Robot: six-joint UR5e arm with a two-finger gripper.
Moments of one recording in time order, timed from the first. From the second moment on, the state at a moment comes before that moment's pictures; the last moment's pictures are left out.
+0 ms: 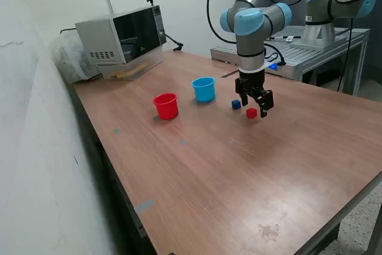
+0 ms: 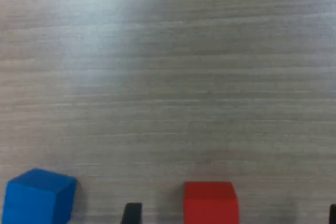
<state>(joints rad) 0.10 -0.88 1.64 -2.24 -1.64 3.31</state>
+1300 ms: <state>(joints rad) 0.10 -0.86 1.64 -2.25 -1.64 3.31</state>
